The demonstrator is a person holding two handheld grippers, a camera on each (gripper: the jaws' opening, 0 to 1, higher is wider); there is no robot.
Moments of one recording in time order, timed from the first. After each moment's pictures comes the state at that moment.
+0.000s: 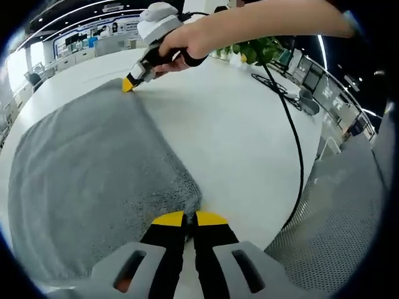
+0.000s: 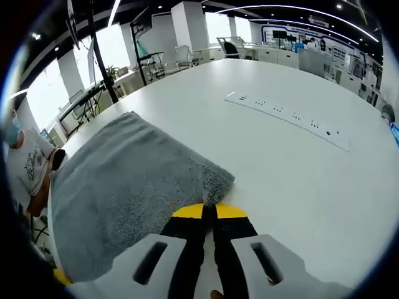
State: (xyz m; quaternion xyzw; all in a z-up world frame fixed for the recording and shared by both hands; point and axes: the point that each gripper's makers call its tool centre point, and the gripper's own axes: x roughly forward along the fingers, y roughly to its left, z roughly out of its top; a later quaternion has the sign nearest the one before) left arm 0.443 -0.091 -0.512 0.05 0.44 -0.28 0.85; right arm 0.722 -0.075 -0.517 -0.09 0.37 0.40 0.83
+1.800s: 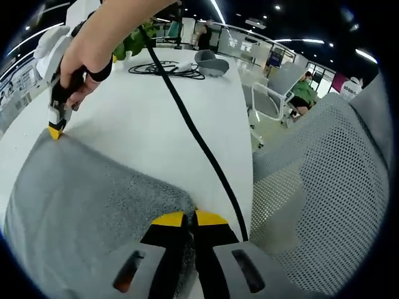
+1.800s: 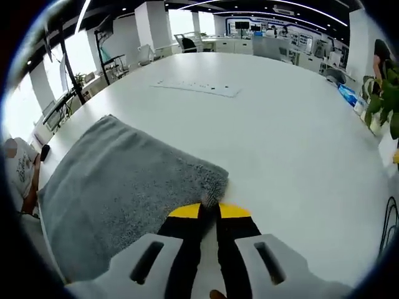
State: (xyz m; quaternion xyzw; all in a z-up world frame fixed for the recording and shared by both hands) left arm 0.429 -0.288 -0.515 0.20 0.37 -0.55 0.73; right arm 0.713 -0.287 -0.518 -0.08 0.40 0.28 0.87
